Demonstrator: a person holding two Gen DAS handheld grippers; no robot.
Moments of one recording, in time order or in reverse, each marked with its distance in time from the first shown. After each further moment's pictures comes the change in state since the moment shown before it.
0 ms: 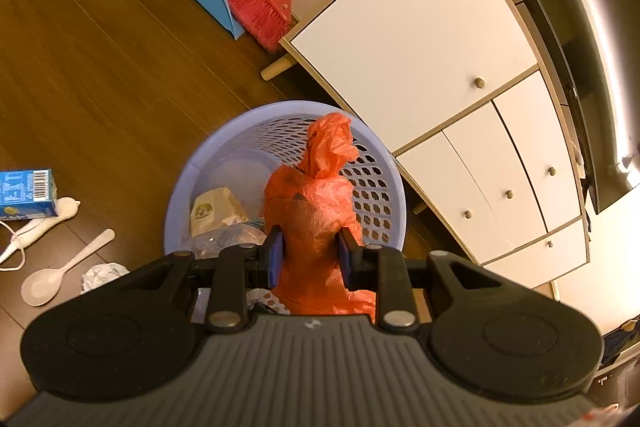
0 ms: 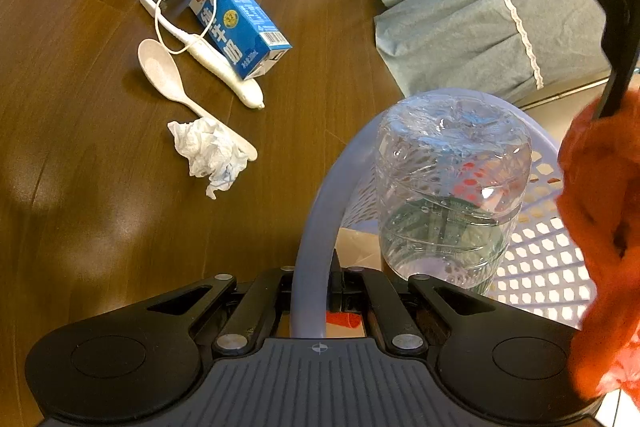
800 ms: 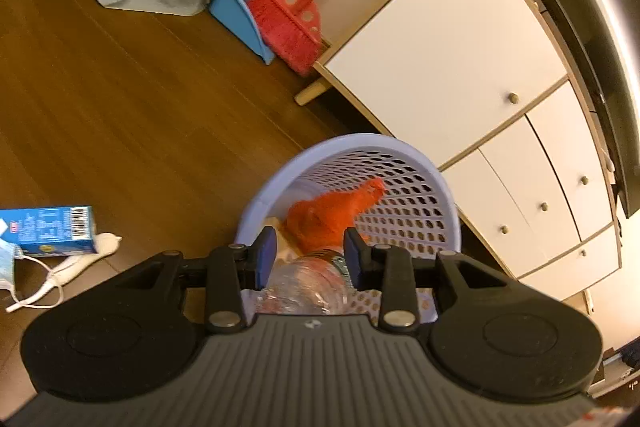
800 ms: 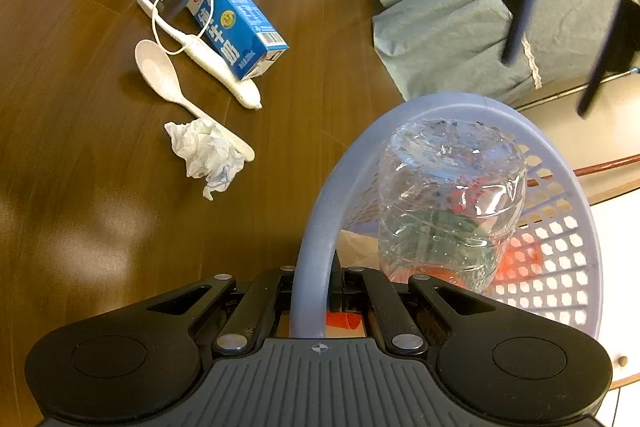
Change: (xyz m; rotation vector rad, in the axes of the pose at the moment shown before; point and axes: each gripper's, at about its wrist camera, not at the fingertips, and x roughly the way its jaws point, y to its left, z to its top) left arm -0.002 0.032 0.015 0.041 -0.066 0.099; right arm 0.006 -0.012 -0.001 0.002 -0.004 0.000
